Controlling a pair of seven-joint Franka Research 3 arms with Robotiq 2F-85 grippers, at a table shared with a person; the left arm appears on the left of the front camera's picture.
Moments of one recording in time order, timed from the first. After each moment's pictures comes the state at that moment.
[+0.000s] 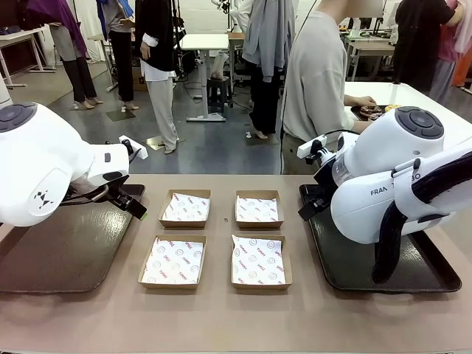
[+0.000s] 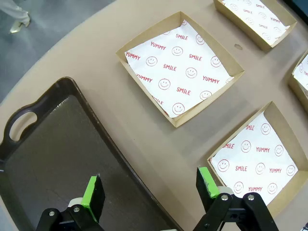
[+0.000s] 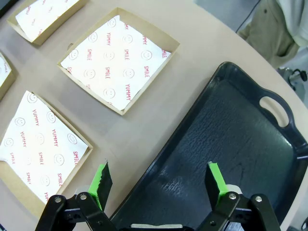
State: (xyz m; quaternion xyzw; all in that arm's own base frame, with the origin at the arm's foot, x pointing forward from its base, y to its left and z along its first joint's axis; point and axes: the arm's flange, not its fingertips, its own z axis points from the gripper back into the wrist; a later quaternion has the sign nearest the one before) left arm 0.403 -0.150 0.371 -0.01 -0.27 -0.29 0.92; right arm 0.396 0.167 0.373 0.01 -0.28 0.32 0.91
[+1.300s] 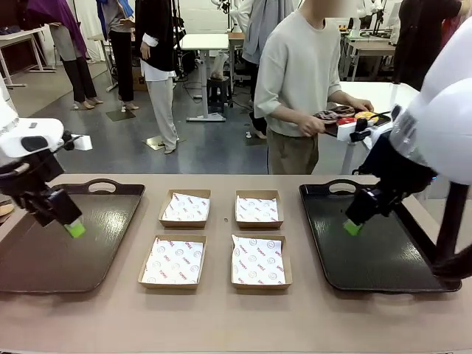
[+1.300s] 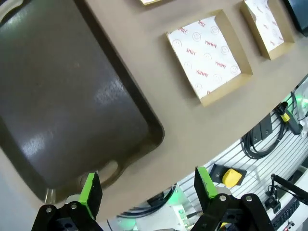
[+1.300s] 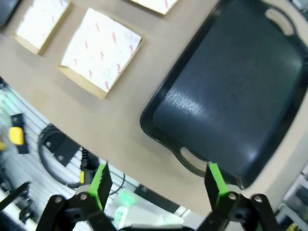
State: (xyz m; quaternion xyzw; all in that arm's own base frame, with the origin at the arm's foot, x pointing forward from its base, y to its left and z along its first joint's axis) left arm 0.314 -0.076 0.462 -0.08 -0.06 -0.24 0.97; right arm 0.281 0.124 0.493 0.03 -0.12 0.28 0.95
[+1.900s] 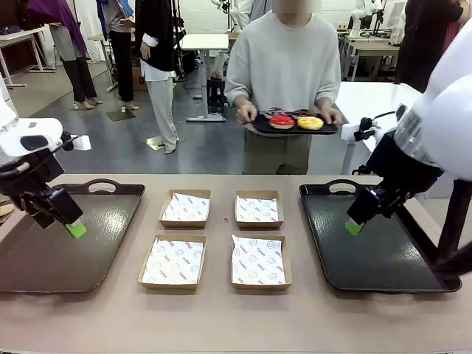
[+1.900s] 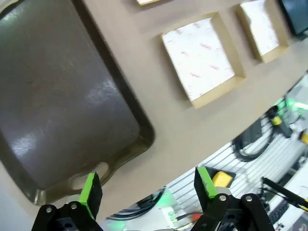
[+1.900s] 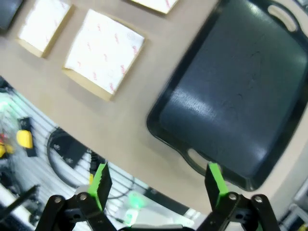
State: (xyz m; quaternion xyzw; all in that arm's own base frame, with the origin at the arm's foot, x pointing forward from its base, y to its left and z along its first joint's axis) left arm 0.319 -0.078 0.458 -0.11 -0.06 -0.23 0.97; right arm 0.286 0.119 0.491 0.07 -0.11 0.26 0.96
